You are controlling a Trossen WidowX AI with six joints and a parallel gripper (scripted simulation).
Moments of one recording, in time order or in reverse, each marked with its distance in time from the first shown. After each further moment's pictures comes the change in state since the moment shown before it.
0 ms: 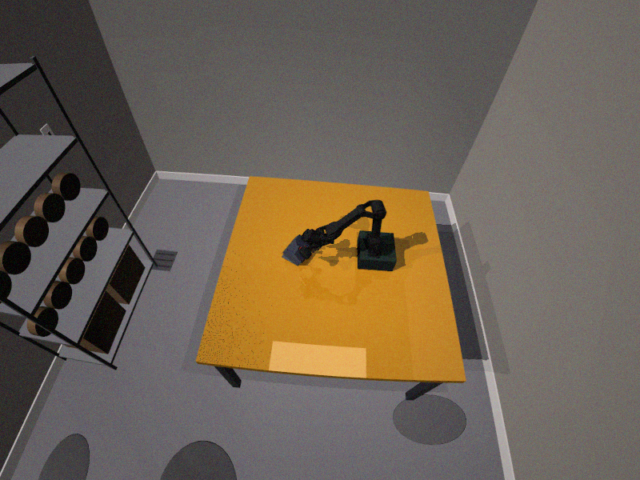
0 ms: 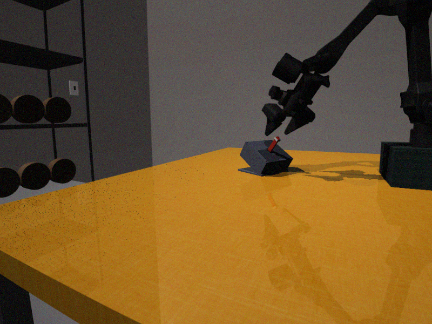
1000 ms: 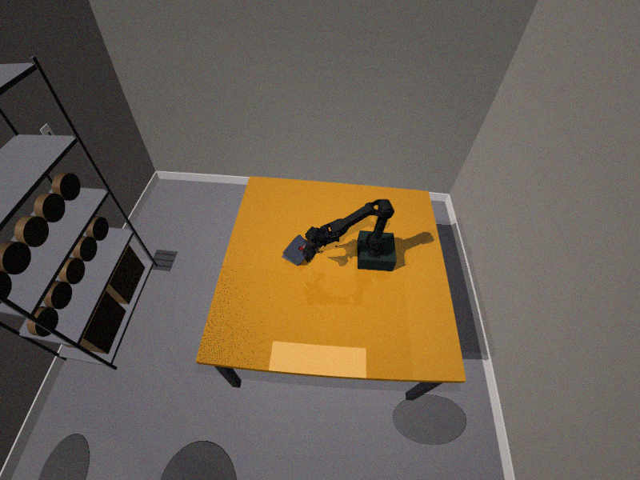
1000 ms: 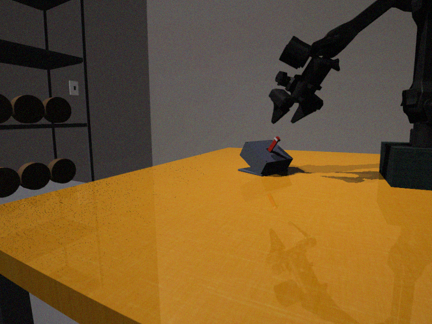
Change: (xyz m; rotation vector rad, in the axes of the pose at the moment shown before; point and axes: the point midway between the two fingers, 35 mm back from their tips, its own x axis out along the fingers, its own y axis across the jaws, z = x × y) arm -0.045 0.001 0.003 -0.004 0.003 0.002
